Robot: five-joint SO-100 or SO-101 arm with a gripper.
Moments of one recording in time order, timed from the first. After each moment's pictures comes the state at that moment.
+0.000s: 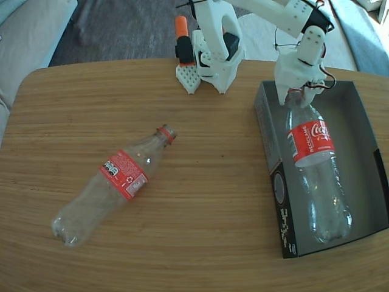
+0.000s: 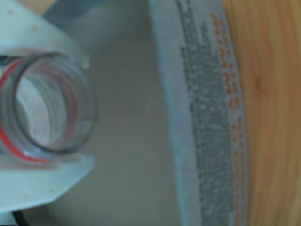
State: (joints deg) arm -62.4 109.9 118.8 72.7 -31.6
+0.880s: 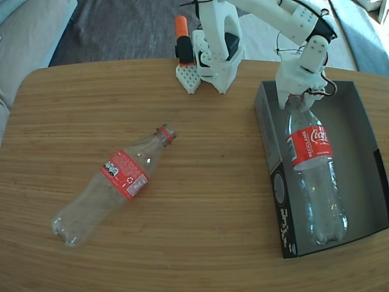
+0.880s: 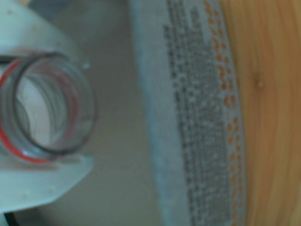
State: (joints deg) arm -62.4 106.3 118.8 70.4 -31.4
